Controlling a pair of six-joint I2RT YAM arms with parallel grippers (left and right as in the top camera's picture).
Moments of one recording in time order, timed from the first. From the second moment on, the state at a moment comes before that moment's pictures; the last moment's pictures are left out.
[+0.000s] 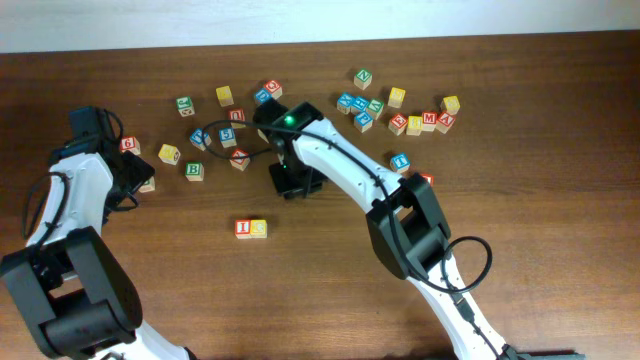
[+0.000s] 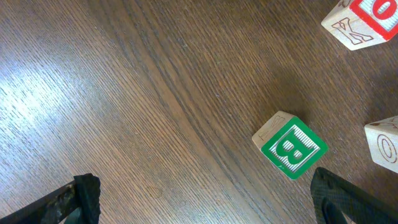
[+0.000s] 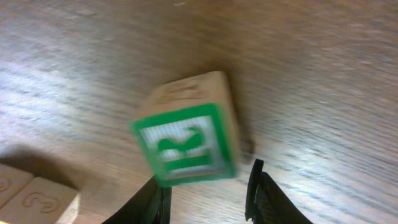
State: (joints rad) left arm 0.31 1.85 1.33 -0.80 -0.26 -0.57; right arm 0.68 2.50 2.22 -1.27 -0.12 0.35
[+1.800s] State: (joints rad) left arm 0.31 1.85 1.33 -0.80 -0.26 -0.57; right arm 0.73 2.50 2.21 -1.20 -0.12 0.36
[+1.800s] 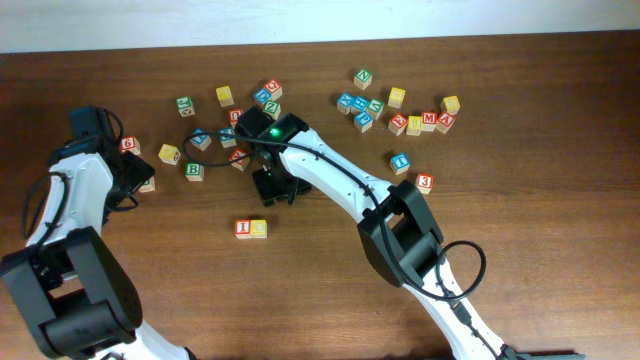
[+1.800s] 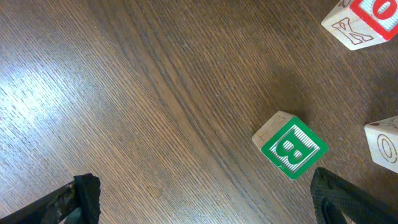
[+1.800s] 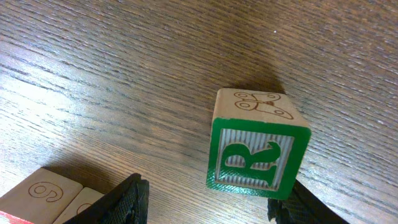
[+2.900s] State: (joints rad) left arm 0.31 1.85 1.33 -0.80 -0.26 -0.57; right arm 0.73 2.50 2.21 -1.03 0.00 0.34
